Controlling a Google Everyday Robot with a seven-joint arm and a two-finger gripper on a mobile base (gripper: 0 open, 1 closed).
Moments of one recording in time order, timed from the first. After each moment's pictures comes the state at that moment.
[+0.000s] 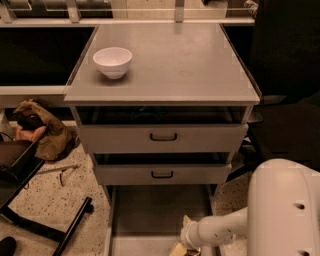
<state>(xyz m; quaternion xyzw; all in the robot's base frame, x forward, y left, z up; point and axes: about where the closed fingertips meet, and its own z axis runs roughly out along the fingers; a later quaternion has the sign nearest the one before) 0.453 -0.078 0.242 -0.48 0.83 0.16 0.22</state>
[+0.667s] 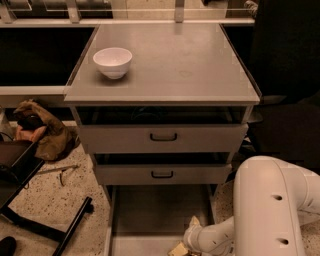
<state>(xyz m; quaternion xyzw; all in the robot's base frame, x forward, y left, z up) 0.464 -0.105 0.222 -0.40 0.87 0.09 0.26</state>
